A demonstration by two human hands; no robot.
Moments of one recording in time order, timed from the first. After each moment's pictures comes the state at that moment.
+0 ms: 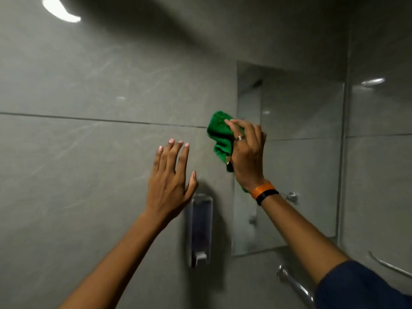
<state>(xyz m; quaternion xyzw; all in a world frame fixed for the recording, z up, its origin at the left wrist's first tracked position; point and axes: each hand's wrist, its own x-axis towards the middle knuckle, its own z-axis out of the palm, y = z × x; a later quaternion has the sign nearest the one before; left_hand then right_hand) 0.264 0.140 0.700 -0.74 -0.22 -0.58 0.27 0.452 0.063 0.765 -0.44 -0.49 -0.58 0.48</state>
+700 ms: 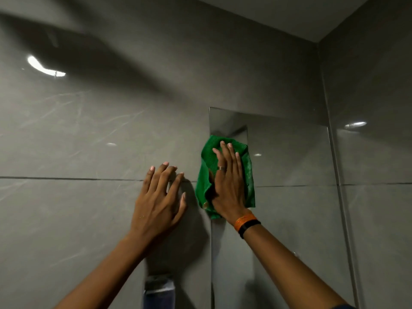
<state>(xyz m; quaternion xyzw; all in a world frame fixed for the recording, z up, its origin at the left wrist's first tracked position) 0.360 0.189 0.790 -0.68 -0.20 -0.57 0.41 0.546 0.128 0.827 -0.53 -0.50 -0.53 0.43</state>
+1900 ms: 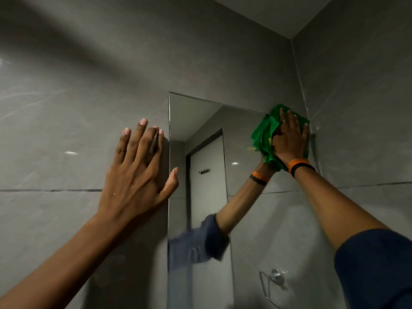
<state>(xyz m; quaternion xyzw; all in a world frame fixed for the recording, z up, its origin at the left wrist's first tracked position) 0.440 0.200 0.856 -0.65 -0.21 -0.59 0.44 0.809 0.063 0.965 -0.68 -0.29 -0.51 0.44</state>
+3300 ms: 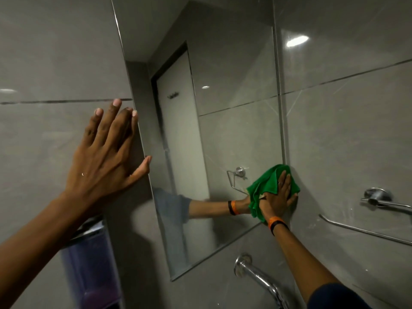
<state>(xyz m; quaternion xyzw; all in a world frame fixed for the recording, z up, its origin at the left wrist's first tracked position) 0.417 0.204 0.746 -0.75 -0.11 -0.49 0.44 0.797 0.051 0.533 -0.82 -0.09 -0.26 0.50</state>
